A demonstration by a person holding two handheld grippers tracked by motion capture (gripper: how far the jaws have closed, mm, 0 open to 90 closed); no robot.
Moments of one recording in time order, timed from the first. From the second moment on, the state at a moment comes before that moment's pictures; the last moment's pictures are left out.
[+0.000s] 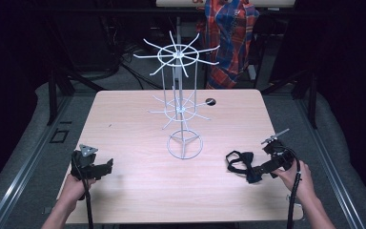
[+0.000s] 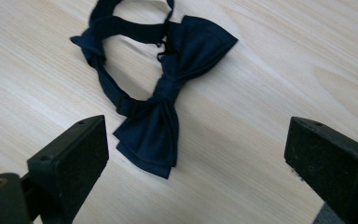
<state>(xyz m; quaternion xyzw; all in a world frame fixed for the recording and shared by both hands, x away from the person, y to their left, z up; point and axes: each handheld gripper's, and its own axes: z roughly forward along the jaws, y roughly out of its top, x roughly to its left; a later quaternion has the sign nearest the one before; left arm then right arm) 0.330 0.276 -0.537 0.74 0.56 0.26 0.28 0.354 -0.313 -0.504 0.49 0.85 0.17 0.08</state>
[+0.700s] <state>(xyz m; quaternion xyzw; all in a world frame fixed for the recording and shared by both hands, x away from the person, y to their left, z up) 0.331 0.275 -0.540 0.74 0.56 0.26 0.26 0.361 -0.291 -0.504 0.47 0.87 0.17 0.07</state>
